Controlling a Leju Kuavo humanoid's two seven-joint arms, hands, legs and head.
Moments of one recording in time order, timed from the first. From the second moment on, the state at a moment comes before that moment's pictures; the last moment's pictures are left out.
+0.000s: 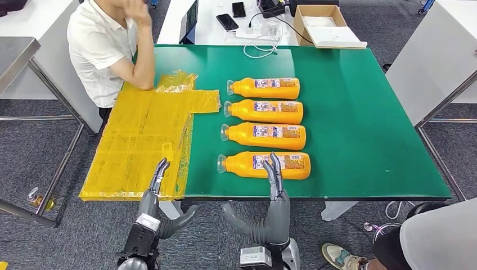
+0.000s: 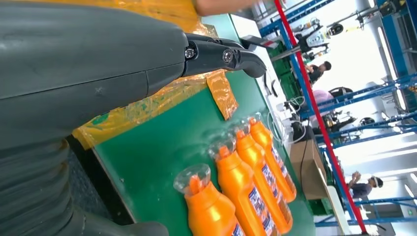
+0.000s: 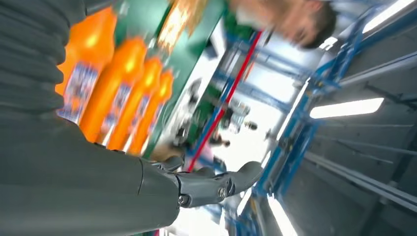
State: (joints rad) left arm 0.10 -0.11 -0.47 -1.46 -0.11 0.28 -0.53; right arm 0.08 0.15 0.45 -1.36 0.32 -0.61 -0.69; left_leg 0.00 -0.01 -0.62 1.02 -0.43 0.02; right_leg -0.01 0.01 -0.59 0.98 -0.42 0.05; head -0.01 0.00
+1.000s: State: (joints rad) left arm -0.03 -0.19 -0.50 -1.36 0.08 0.07 -0.59; right arm -0.32 -0.01 0.22 -0.76 1.06 -0.49 -0.11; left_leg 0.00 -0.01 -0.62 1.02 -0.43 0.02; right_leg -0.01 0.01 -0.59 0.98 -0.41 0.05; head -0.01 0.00
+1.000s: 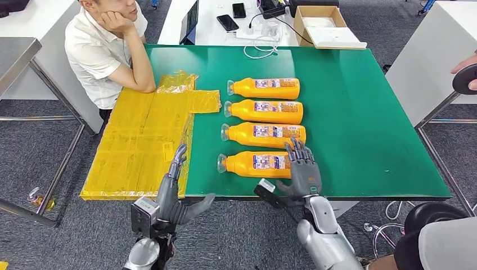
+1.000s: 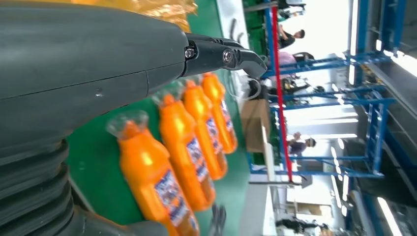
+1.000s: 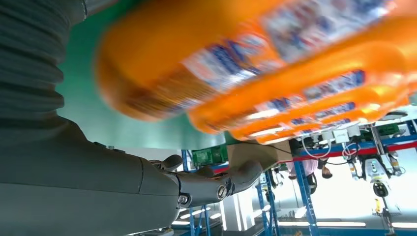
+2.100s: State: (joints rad) left arm -0.05 -0.19 -0.52 -1.32 0.08 0.09 -0.60; right arm -0.39 0.00 0.26 -0.62 1.04 -0.48 -0.09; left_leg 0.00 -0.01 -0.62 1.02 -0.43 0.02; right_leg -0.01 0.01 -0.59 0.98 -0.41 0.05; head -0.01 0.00
